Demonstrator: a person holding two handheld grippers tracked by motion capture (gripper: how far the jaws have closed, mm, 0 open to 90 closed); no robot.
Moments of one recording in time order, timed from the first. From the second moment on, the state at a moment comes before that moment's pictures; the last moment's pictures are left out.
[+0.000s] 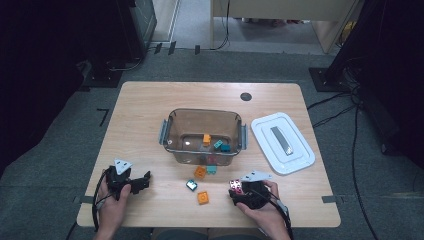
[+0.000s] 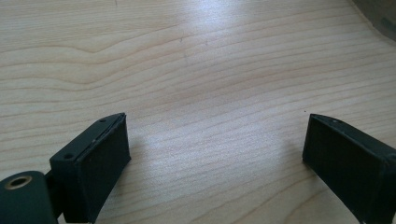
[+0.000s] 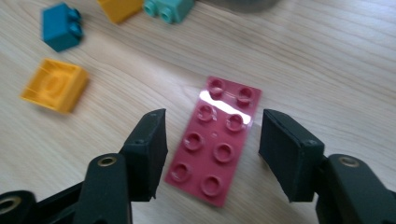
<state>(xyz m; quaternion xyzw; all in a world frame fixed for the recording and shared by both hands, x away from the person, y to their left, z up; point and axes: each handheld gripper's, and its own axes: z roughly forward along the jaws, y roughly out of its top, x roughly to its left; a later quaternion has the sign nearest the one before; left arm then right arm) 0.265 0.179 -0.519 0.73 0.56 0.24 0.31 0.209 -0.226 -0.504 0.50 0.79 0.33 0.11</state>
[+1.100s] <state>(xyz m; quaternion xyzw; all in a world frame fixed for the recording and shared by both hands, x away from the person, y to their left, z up) 0.266 0.178 -0.519 0.73 0.56 0.24 0.31 0.218 -0.250 -0.508 0.44 0.82 0.34 0.13</state>
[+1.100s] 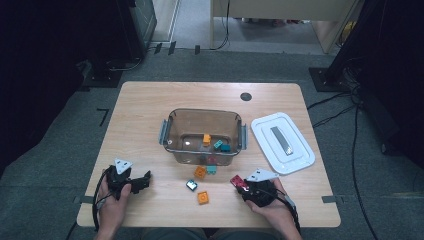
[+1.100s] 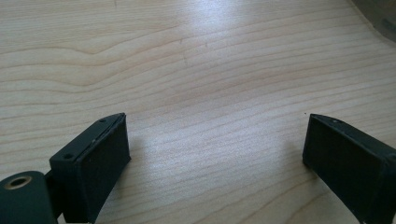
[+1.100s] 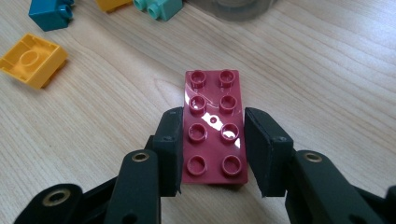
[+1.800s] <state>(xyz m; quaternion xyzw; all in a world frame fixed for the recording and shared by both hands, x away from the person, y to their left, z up) 0.267 0.178 -0.519 0.73 0.56 0.24 0.31 0.218 -0.258 -0.501 0.48 0.80 0.35 0.12</state>
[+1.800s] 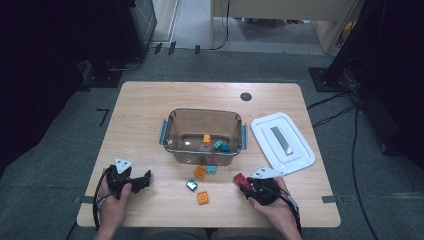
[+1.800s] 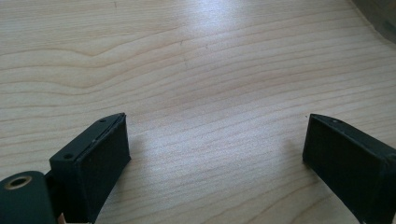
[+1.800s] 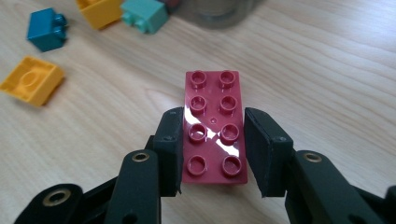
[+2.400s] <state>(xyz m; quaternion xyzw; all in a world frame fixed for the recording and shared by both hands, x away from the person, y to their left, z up) 0.267 0.178 -0.519 0.73 0.56 0.24 0.31 0.231 -0.282 -0.476 0.50 0.78 0.35 0.13</state>
